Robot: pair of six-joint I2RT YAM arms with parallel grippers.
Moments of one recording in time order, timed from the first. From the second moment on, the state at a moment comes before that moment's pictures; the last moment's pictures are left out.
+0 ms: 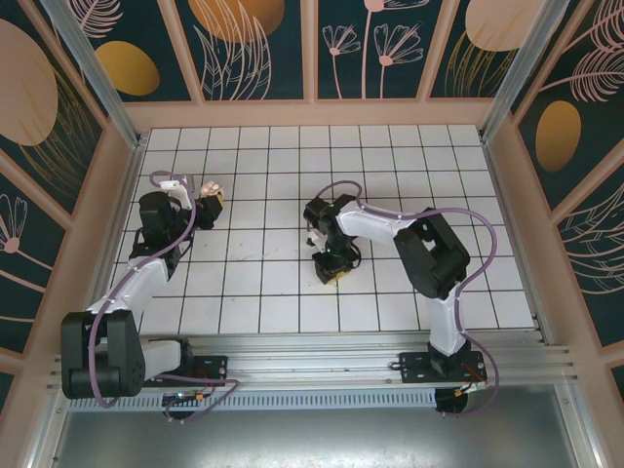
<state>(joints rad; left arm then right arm) 0.03 1.23 0.60 0.24 0.49 -0.39 0.77 2.01 1.39 -1.05 -0.24 0.16</state>
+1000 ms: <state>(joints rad) -0.10 1.22 0.57 0.38 0.65 -0.29 0.71 1.63 1.30 -0.61 -0.26 0.21</state>
